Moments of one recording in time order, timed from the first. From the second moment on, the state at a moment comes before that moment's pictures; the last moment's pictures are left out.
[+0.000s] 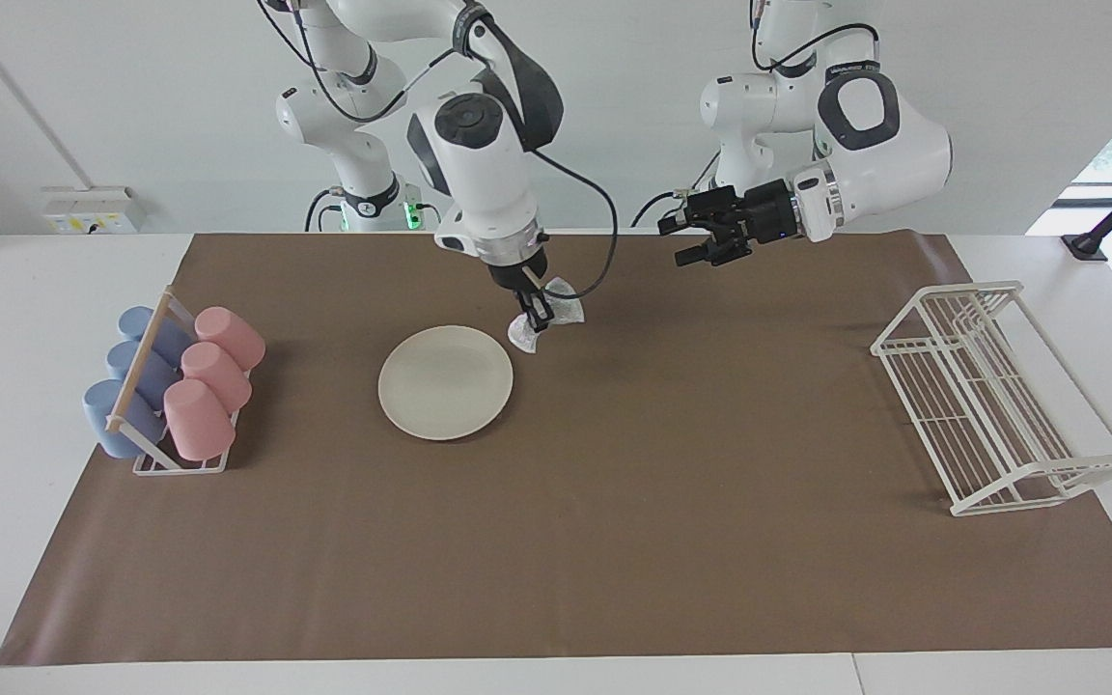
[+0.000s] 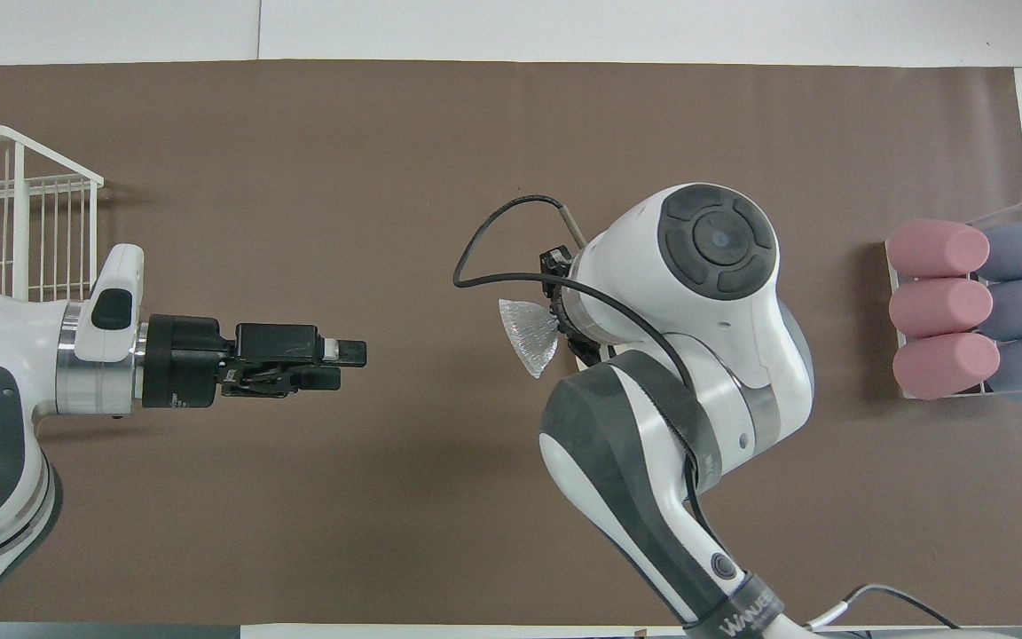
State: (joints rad) left arm -0.08 -0.23 -0.10 -2.22 -1.10 1.84 0.12; right arm 0.58 0.15 -0.09 -1.84 0.20 2.09 1.55
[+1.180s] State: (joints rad) left arm -0.05 -0.24 -0.10 -2.09 -0.52 1.77 0.01; right arm 0.48 0.17 -0.09 -2.25 0.20 2.48 1.38
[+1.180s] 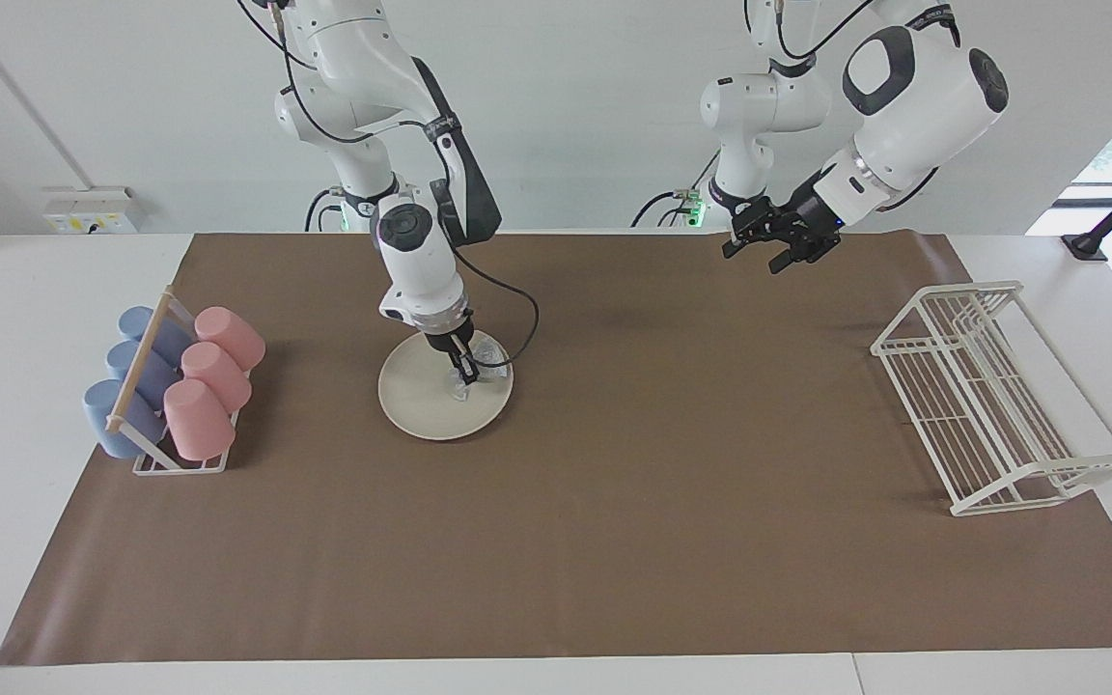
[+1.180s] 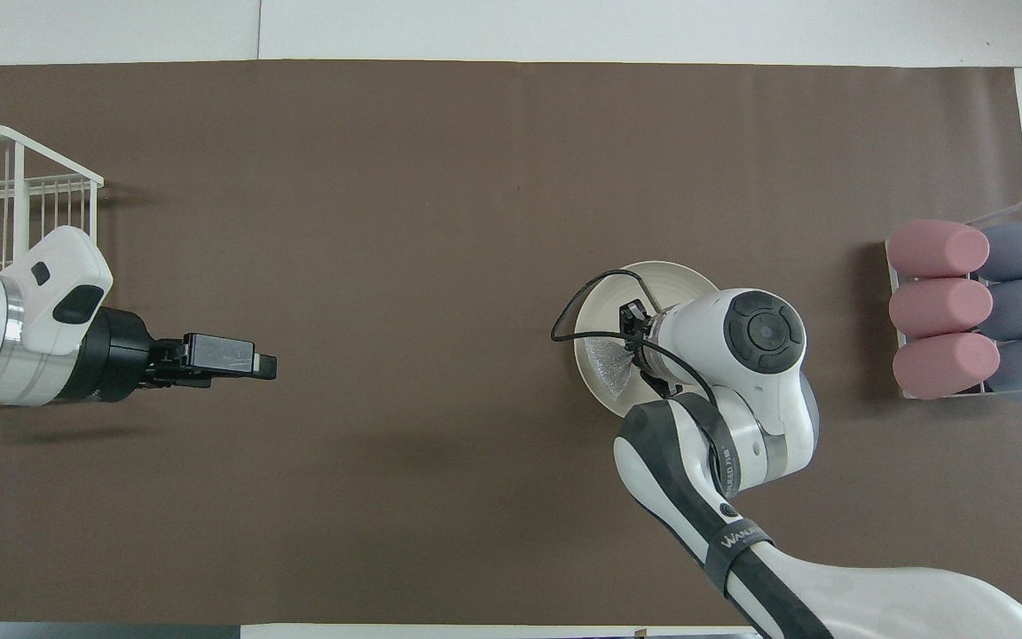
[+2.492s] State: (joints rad) left arm -0.05 -0.24 -0.10 -2.09 -0.52 1.77 0.01; right arm 0.48 0.15 -0.08 -2.28 0.24 2.48 1.40
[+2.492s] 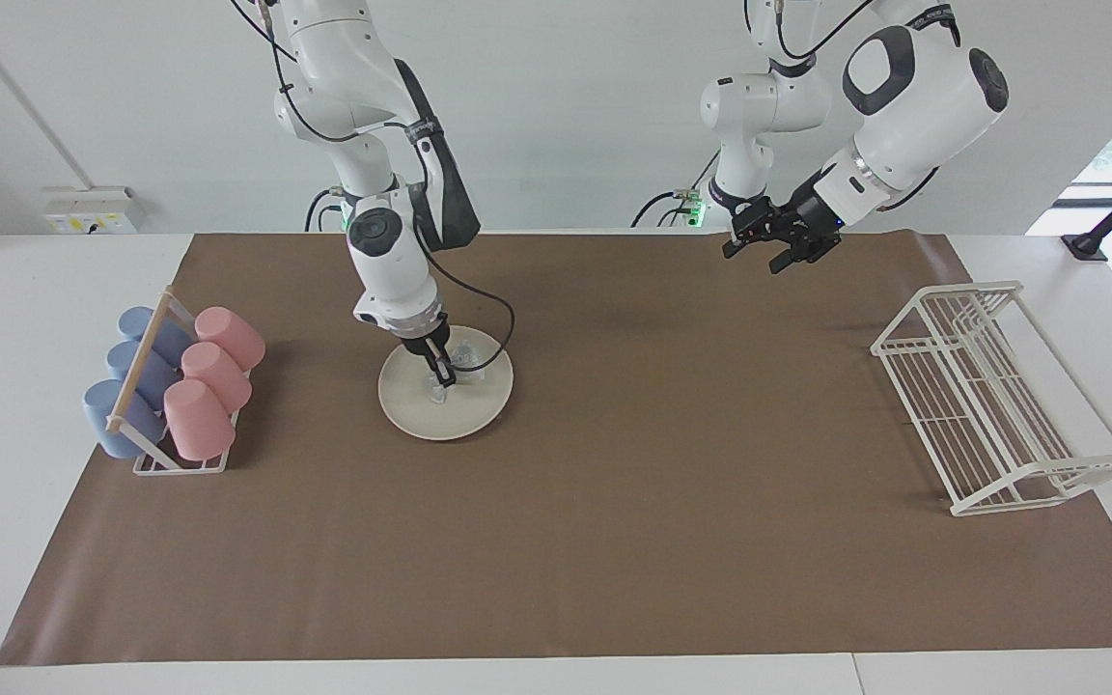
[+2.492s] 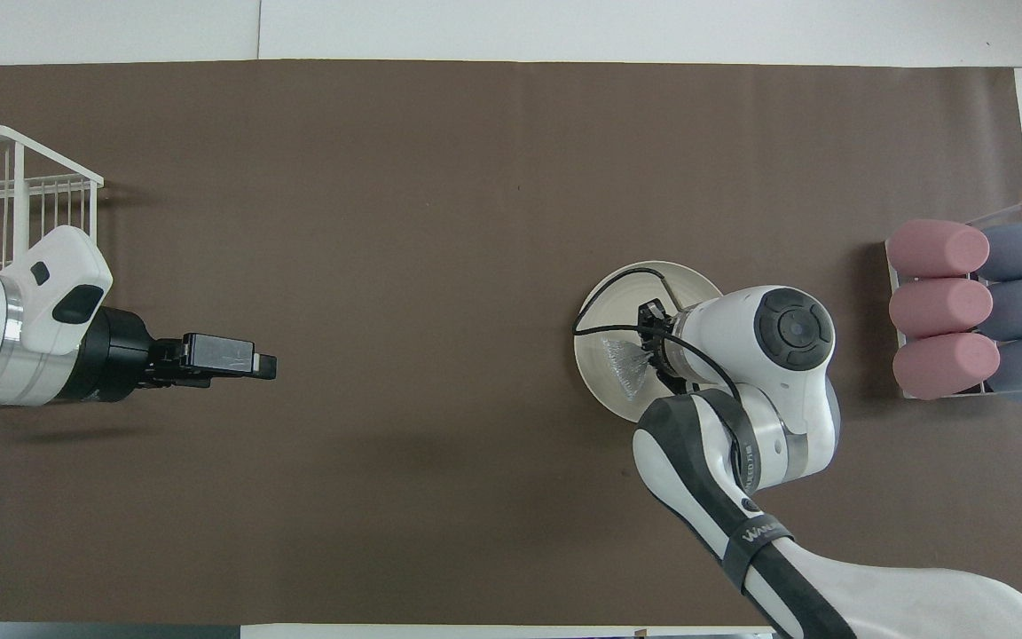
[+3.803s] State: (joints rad) left arm -0.05 -0.24 -0.10 -2.09 -0.52 1.77 0.01; right arm 0.32 0.15 -0.08 -2.28 0.30 2.50 1.08
